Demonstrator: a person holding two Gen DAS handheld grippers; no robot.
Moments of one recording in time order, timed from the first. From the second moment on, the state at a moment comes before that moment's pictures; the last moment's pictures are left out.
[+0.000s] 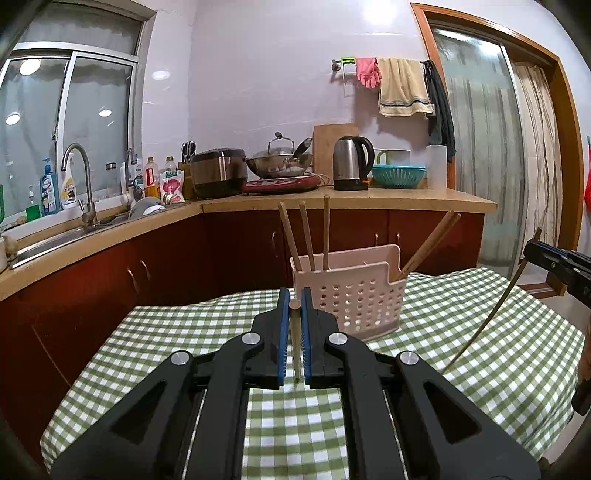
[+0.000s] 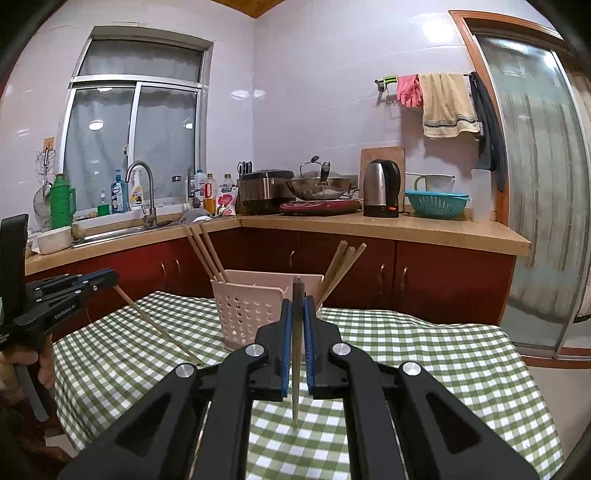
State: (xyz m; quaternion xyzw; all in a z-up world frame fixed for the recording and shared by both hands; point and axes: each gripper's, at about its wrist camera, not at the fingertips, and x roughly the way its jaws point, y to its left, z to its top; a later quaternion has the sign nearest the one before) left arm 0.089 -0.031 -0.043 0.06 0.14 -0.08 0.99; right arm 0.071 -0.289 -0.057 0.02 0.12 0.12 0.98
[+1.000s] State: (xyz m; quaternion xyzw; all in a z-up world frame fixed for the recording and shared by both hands) left arm 0.108 -0.041 0.029 0.03 0.08 -0.13 0.99; right arm 0.097 -0.285 -0.004 0.05 0.07 0.16 0.98
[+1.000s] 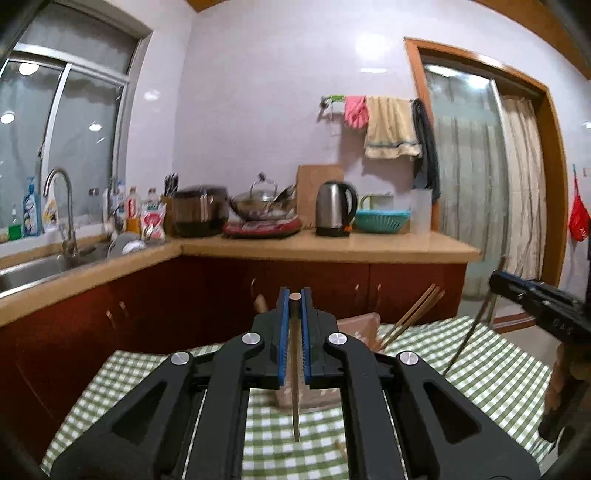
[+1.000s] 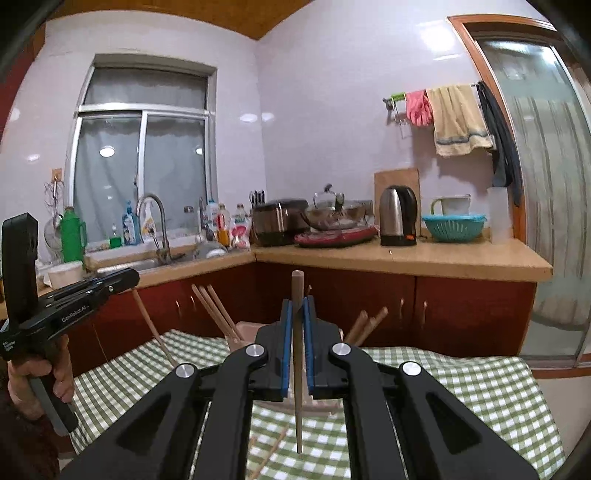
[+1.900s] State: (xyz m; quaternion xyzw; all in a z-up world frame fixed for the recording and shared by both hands) left arm 0.183 -0.076 0.088 0.03 -0.02 -0.13 0.99; right arm 0.175 -0.289 0.042 0.05 -0.01 0.17 0.98
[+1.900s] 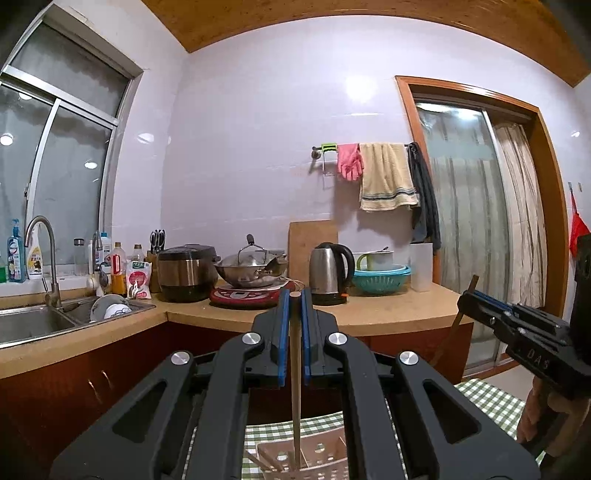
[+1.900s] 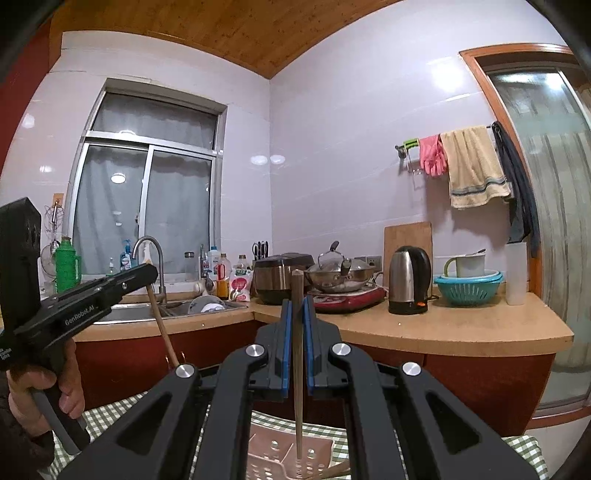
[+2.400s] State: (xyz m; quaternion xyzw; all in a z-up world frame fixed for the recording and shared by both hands) left arm 0.223 -0.076 0.046 0.03 0.03 -0.13 0.99; right arm 0.211 -0.283 -0.004 0.06 0.05 0.17 0.98
